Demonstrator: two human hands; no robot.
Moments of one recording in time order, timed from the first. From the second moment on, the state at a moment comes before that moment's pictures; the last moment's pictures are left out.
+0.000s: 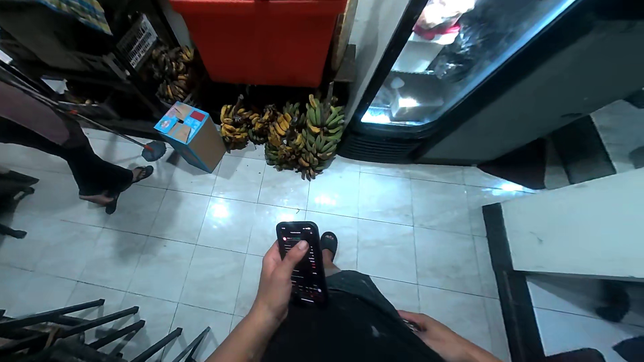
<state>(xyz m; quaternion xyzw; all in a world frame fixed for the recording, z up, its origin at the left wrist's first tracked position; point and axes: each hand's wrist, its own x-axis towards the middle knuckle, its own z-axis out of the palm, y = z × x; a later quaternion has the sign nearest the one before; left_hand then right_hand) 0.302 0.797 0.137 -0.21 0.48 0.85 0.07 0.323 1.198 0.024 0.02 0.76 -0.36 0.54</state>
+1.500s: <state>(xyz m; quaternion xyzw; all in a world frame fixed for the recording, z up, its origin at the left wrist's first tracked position) -0.029 0.992 0.163 -0.03 0.54 0.81 0.22 0.119 1.335 -0.048 0.15 0.79 -0.37 0.47</state>
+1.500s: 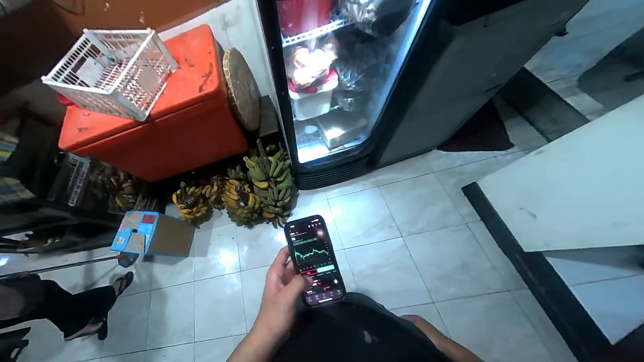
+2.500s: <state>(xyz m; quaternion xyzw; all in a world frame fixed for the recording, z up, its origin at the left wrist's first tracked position) -0.303 0.854 0.145 0.00 0.50 0.85 0.15 -0.522 1.131 0.137 0.04 0.89 -0.45 0.02</state>
